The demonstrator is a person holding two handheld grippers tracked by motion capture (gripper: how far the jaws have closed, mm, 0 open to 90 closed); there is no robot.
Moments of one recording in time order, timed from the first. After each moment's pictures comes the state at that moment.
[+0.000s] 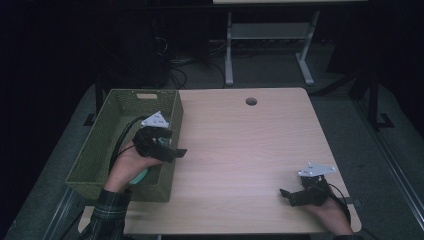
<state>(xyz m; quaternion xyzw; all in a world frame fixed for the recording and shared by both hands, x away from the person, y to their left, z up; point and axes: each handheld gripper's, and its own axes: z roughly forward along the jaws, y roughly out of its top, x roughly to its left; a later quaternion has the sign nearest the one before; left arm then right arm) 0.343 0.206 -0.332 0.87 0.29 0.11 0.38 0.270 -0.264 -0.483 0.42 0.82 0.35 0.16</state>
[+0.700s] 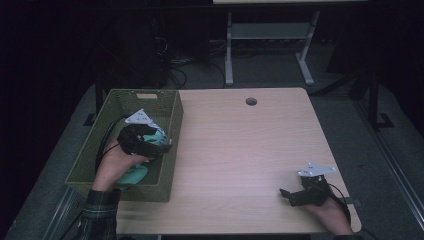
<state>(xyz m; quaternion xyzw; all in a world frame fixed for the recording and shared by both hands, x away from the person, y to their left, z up) 0.347 0.244 -0.330 0.86 0.33 0.13 0.36 0.270 -0.264 -0.483 0.42 0.82 0.35 0.16</state>
